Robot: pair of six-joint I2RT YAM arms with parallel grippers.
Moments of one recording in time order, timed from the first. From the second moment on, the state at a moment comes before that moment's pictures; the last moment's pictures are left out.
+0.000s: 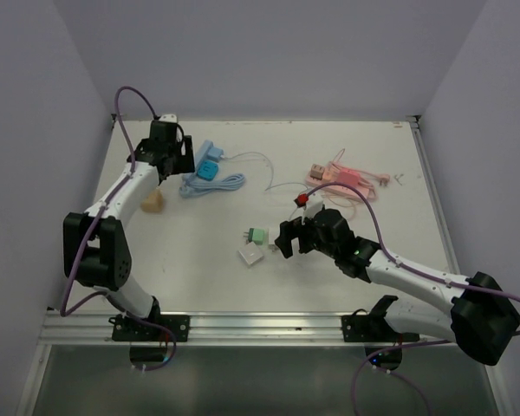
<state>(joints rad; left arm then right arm) -0.16 1.61 1.26 -0.45 -0.27 -0.20 0.78 1.11 0.53 0.06 0.06 0.30</state>
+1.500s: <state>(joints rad) -0.17 1.88 1.24 -0.35 -0.13 -0.20 0.78 1.13 0.50 0.14 -0.02 0.29</state>
